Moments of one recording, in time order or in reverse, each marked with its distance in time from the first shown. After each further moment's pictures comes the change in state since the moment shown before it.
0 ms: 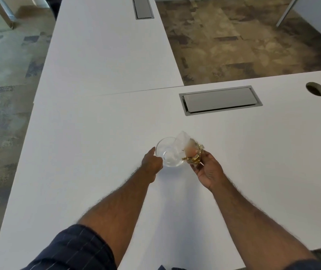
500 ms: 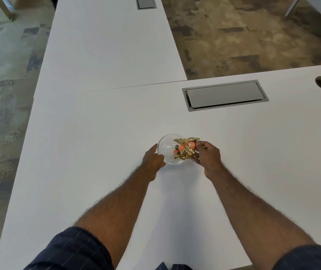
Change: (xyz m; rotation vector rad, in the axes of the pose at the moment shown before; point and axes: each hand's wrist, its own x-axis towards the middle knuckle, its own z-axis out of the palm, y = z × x) left_hand 0.009 -0.004 -0.001 -0.112 -0.038 -0.015; right_hand 0.018 -0.006 0.024 -0.665 0.157 -0.217
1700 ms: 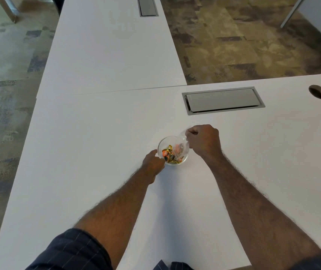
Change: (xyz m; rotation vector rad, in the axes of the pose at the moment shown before) left_hand -0.001 -0.007 -0.003 0.188 0.033 -0.029; right_hand -0.064 -0.093 0.011 -0.688 -0.033 -0.456
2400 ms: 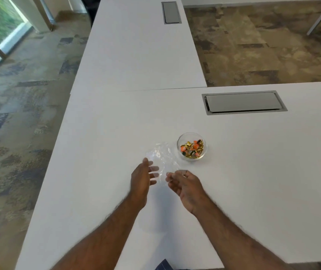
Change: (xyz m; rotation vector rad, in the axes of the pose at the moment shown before) left_hand -0.100 -0.061 -0.083 -0.332 0.165 0.146; right_hand -0.129 0.032 0.106 1.138 -0.421 0.537
